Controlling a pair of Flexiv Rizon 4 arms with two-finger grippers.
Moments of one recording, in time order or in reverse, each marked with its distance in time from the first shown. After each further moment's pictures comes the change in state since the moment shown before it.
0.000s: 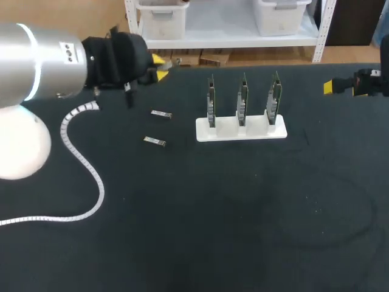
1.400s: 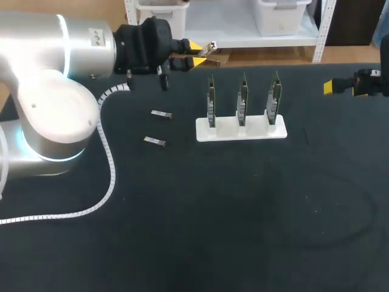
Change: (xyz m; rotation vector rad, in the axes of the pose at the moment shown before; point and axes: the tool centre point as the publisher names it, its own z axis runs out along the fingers) left arm -0.032 0.006 0.075 0.112 -0.269 -0.077; right arm 0.000 0.000 0.000 0.000 0.000 0.000
